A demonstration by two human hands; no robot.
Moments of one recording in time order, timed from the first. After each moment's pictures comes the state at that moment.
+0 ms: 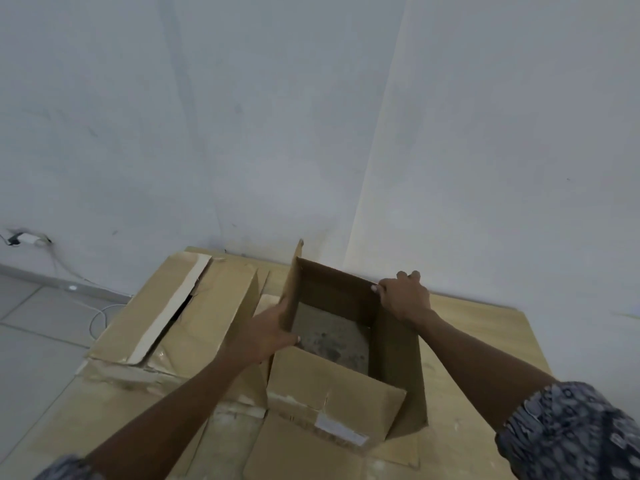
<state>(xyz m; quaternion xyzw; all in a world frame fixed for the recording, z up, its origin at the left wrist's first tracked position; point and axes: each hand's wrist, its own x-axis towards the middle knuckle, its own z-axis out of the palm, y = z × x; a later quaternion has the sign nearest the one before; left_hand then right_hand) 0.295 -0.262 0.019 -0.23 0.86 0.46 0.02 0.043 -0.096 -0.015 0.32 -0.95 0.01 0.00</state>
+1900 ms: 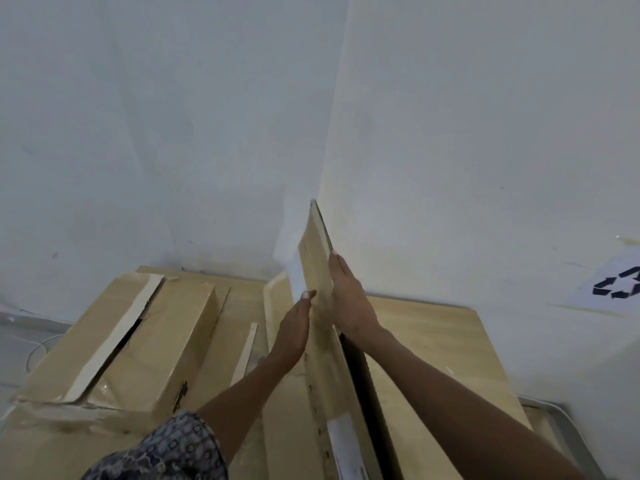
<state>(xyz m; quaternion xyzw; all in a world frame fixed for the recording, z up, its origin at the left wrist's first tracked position) 0.176 -0.189 -0.035 -0.26 0.66 0.69 -0.12 0.113 -0.098 0.051 0.40 -0.86 0.32 0.02</state>
